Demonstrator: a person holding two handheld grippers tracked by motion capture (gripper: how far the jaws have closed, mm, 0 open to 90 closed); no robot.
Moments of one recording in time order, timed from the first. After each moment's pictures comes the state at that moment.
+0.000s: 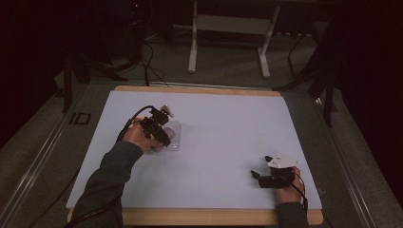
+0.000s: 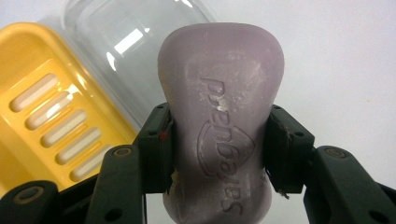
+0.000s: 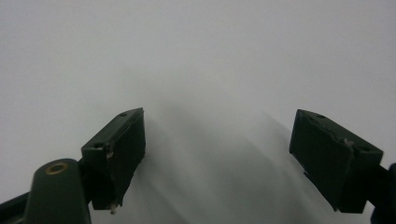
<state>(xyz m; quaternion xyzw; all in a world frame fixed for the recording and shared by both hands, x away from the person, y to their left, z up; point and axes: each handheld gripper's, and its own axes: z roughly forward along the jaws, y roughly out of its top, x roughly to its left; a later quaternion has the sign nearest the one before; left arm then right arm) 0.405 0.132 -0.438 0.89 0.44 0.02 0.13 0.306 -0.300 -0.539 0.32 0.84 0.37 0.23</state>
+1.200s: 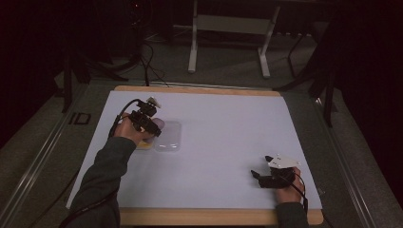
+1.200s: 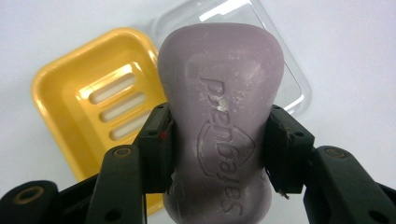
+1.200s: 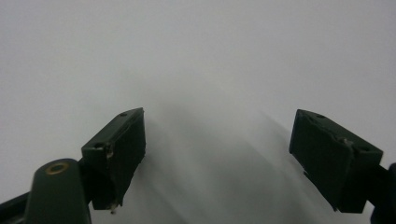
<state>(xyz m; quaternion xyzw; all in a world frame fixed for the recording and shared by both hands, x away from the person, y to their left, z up) 0.421 0.168 -0.433 0.85 0.50 0.06 0.16 0.305 -0.301 -0.539 0.32 0.84 0.37 0.23</state>
